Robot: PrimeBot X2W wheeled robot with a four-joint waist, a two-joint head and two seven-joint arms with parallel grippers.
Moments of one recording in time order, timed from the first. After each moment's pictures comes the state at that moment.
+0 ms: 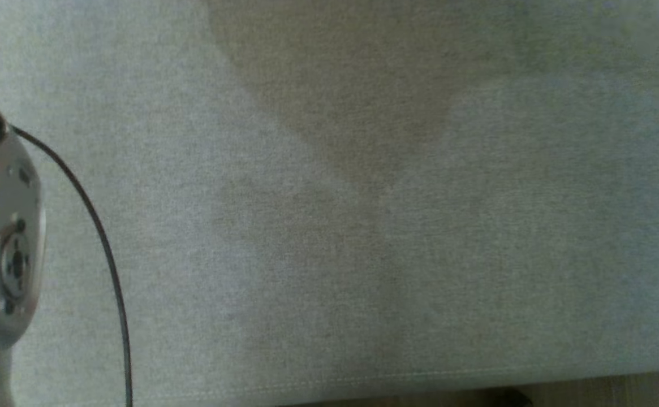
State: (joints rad) left arm -1.61 0.09 -0.06 0.61 -0.47 -0.08 -0.26; right arm -1.42 -0.41 0.45 0.59 0.49 0.13 -0.20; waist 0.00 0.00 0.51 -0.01
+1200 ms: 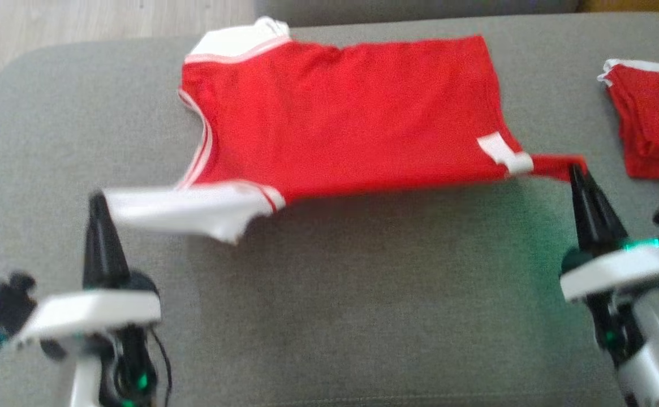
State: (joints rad) left arm -0.10 0.03 -0.02 0.06 -0.73 0.02 -0.26; right arm -0.30 -0.35 0.28 0.42 0.64 0.13 -0.25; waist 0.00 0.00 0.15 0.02
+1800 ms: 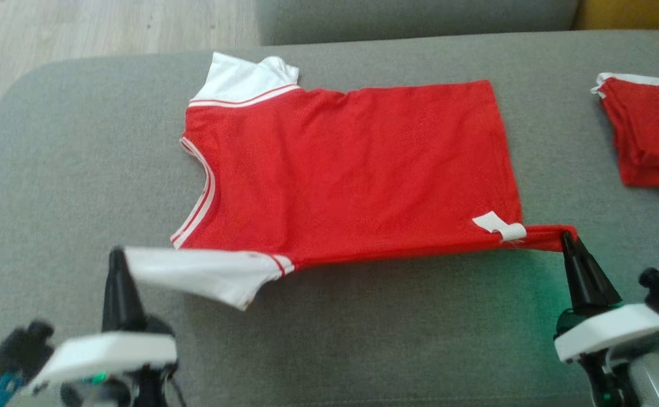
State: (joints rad) left arm 0.15 0.04 -0.11 -0.12 -0.83 0.19 -0.26; right arm -0.04 -0.28 0.16 0.28 0.52 0.13 -0.17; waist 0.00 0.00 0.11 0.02
